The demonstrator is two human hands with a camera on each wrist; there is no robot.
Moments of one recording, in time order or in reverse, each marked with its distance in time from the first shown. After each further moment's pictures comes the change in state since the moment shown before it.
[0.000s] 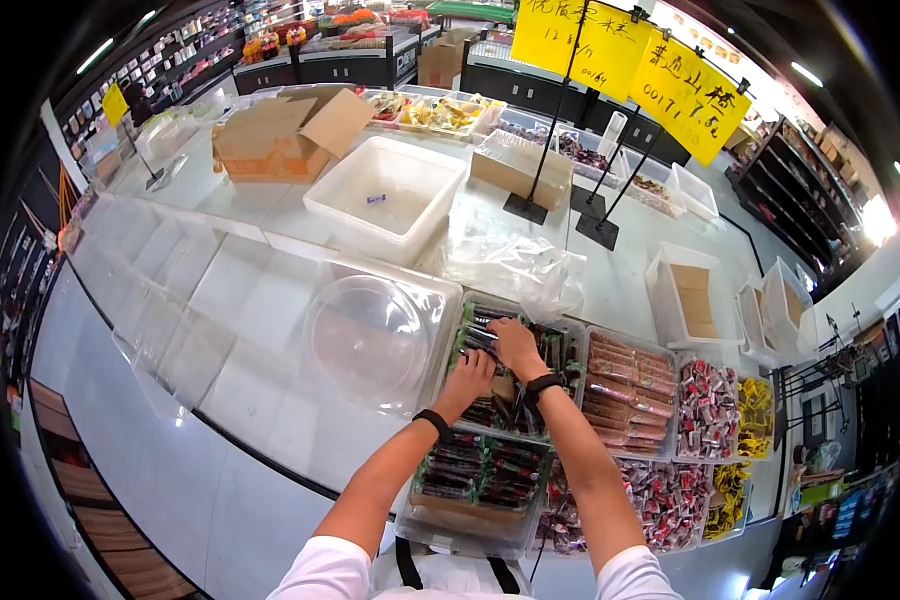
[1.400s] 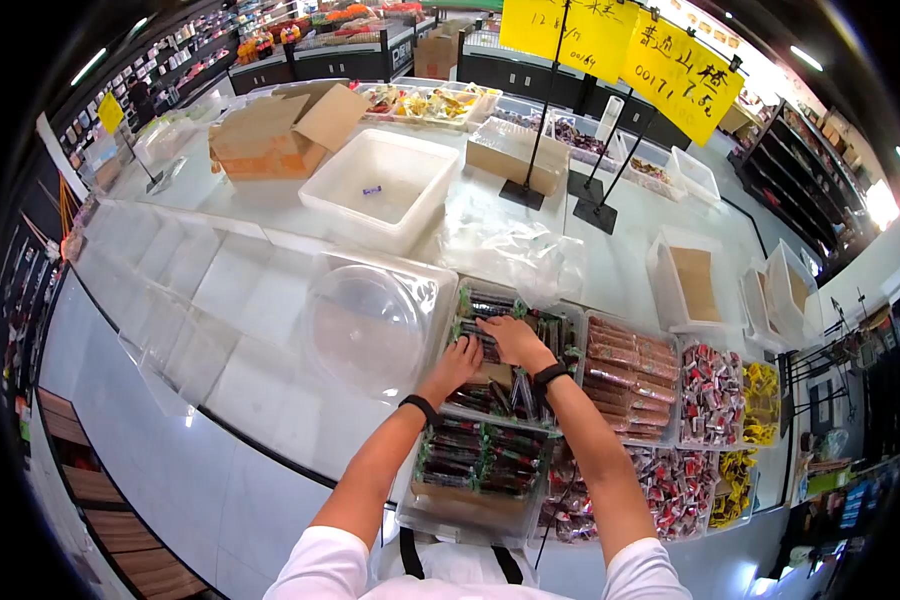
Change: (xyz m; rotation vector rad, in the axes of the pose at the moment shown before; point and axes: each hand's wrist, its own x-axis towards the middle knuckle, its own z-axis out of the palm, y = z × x) left_hand -0.014 -0.021 0.017 0.002 0.064 0.099; right_hand -0.013 0.014 -0.006 -0.108 -0.205 -0.280
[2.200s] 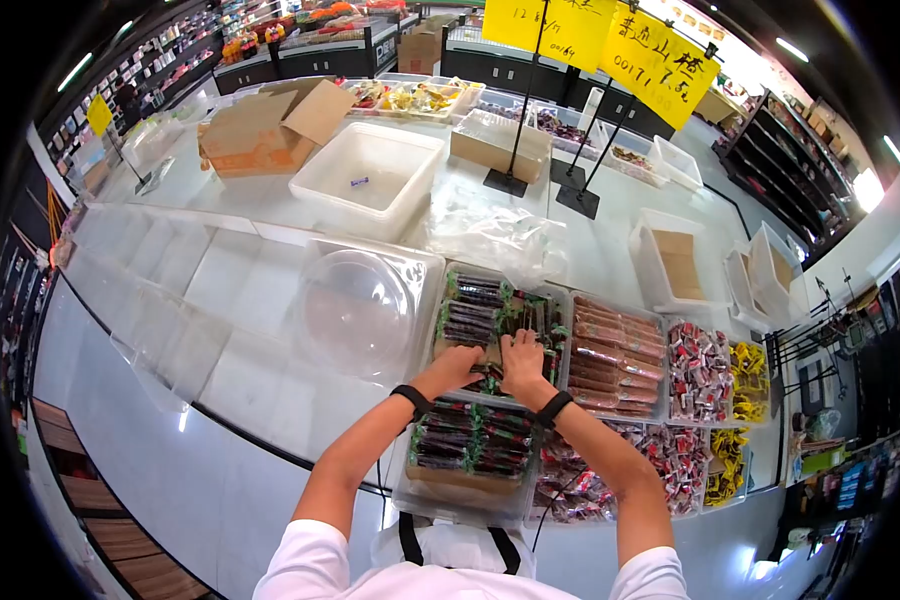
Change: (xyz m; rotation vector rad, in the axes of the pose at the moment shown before) left_hand 0.003 0.010 -0.059 -0.842 -0.348 -0.033; right_hand -0.069 -0.088 -0.027 -0.355 -0.371 0.609
